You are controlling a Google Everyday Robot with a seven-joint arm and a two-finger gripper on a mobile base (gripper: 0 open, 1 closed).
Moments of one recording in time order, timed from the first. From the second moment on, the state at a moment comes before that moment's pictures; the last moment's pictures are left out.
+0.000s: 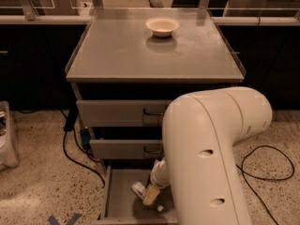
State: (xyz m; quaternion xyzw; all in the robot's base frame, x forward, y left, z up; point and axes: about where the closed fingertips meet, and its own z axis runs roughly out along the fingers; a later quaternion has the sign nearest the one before) arm 0.526 -0.009 0.344 -0.59 0.78 0.08 0.18
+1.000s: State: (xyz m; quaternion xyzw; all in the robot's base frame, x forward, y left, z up) arm 0.510 -0.002 0.268 -0.57 0.81 0.06 0.14
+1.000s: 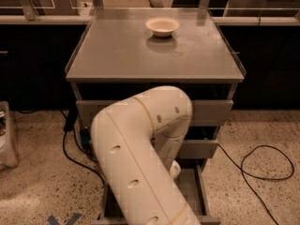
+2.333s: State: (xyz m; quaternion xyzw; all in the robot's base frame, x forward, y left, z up) arm 0.483 0.012 0.212 -0.55 0.81 0.12 0.15
